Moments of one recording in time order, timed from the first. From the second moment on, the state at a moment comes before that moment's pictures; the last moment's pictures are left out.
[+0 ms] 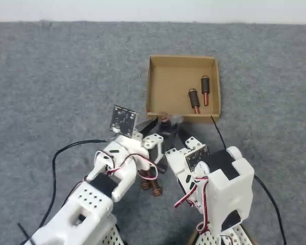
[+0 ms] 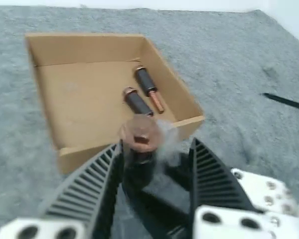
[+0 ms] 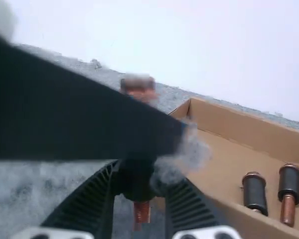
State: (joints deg) left arm 26.1 -58.7 86.2 10.7 20.9; right arm -31.1 21.5 90.4 -98.9 4.4
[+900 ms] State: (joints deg) left arm 15.2 -82.4 86.4 26.7 20.8; right arm -29.6 21.5 90.4 -98.9 4.4
